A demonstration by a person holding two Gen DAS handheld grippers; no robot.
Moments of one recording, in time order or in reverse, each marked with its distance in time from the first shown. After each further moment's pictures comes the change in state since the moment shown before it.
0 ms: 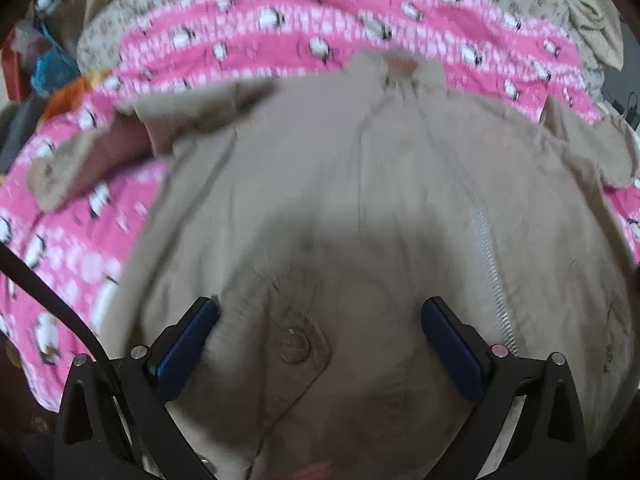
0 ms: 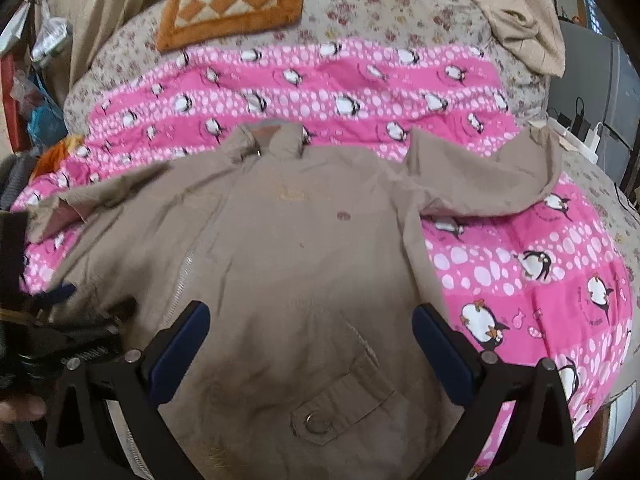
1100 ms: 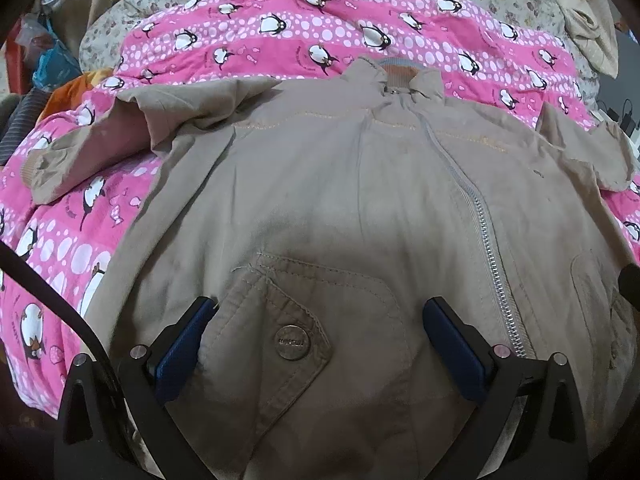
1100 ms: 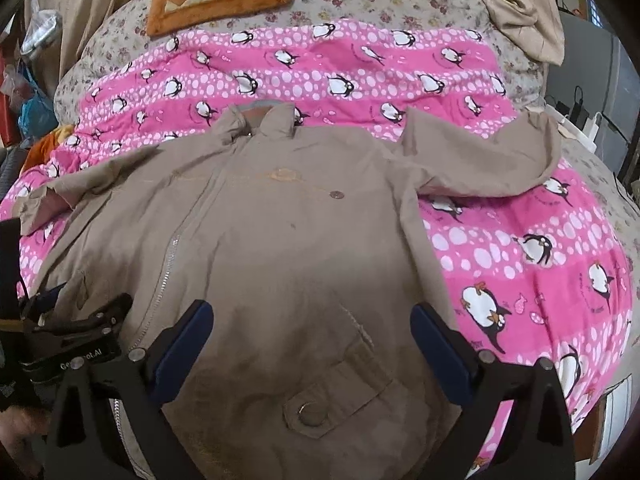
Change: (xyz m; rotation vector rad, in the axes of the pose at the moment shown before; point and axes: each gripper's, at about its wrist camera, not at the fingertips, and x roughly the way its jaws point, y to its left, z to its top) left arm -0.001 0.001 -0.009 -0.004 -0.069 -0.012; right arm 0.014 -0.004 -0.007 0.008 0.079 -0.046
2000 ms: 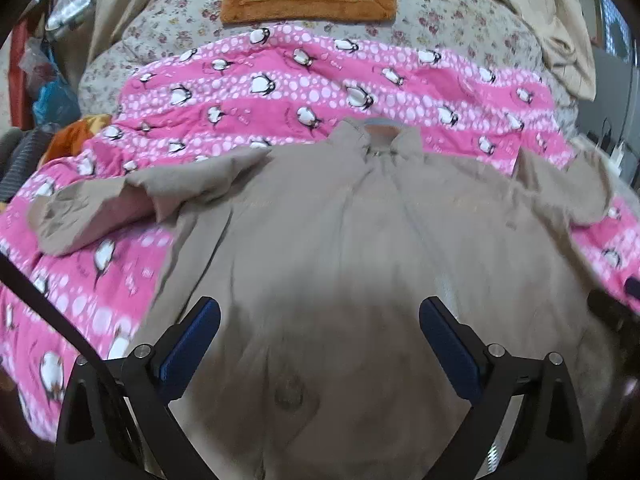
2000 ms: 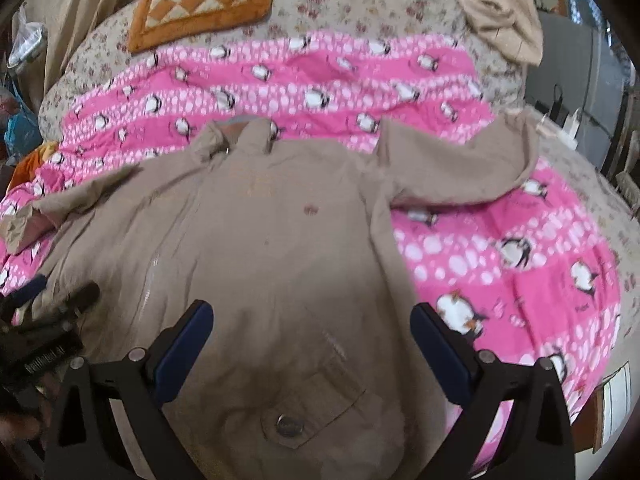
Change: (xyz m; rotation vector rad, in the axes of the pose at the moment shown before) left arm -0.032 -0.003 0.029 0.011 -0.155 -0.056; right arm -0.007 -0.008 0.007 0.035 -0.067 -0.053
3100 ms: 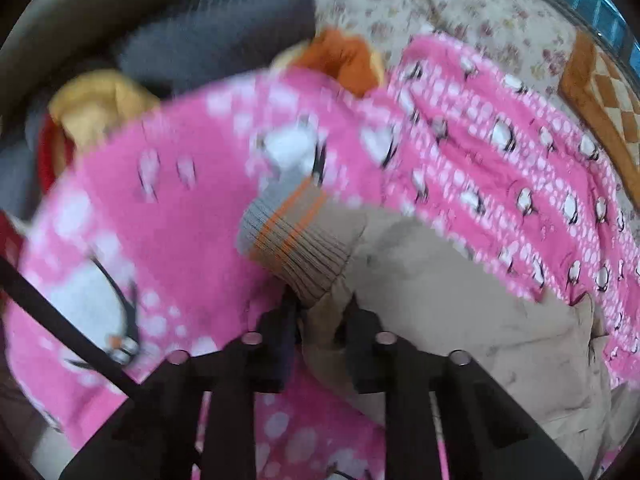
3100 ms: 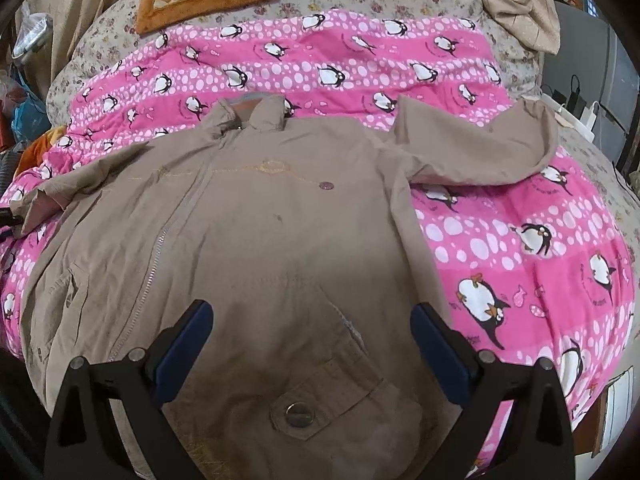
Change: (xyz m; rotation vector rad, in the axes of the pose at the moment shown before) left arm 0.032 0.378 0.060 -0.600 0.031 0.284; right arm 0.015 0.002 -0.008 -0.022 0.094 0.049
